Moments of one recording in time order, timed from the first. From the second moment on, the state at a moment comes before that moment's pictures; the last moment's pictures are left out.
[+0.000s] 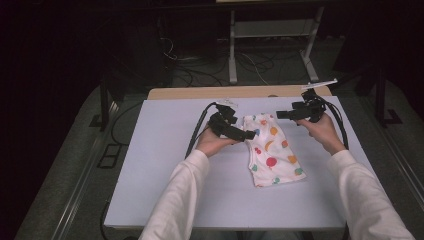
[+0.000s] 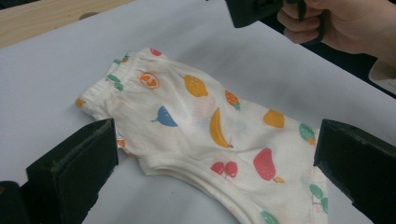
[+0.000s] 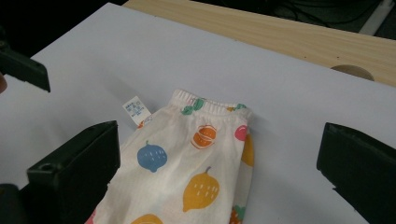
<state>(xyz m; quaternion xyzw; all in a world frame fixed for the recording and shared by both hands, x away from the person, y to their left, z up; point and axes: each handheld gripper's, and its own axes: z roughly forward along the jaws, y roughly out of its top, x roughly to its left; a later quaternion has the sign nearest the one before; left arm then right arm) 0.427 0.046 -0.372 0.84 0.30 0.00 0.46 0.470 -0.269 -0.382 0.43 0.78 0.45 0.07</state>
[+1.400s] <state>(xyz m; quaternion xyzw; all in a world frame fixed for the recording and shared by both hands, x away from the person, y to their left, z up) 0.487 0.056 -0.431 0.80 0.38 -0.04 0.46 0.495 -0.258 -0.418 0.47 0.78 0.41 0.03</state>
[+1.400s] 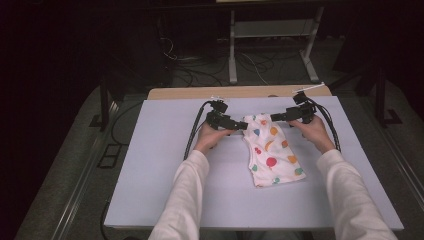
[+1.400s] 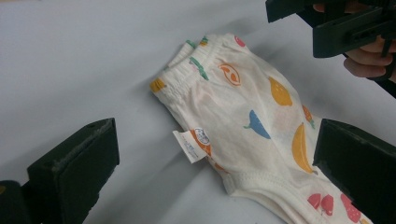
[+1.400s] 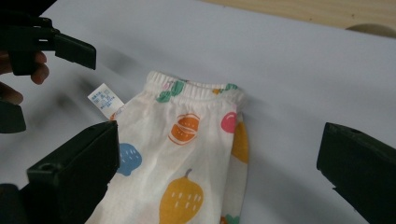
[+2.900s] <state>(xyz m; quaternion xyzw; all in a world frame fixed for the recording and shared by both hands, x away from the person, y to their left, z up) 0.491 0.030 -0.462 0.79 0.41 -0.05 0.44 0.501 -0.254 -0.455 0.49 0.78 0.39 -0.04</state>
